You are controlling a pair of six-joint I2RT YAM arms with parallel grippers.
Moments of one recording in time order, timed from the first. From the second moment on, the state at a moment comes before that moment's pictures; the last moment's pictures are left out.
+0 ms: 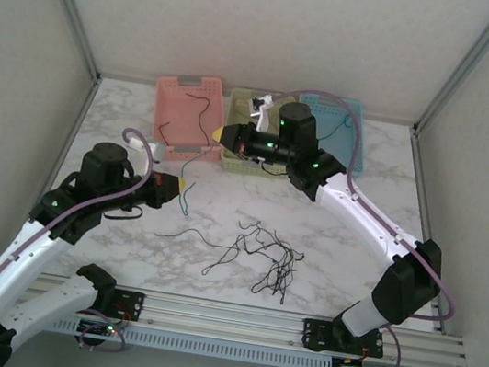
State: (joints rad) left arm -0.47 0.77 0.93 -0.67 0.34 -0.55; right arm 0.71 1.57 1.41 -0.09 -0.62 0.93
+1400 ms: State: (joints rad) left arm -0.47 0.70 0.96 -0.81 0.25 -0.56; right arm 0.54 1.61 1.64 -0.44 0.15 0.43
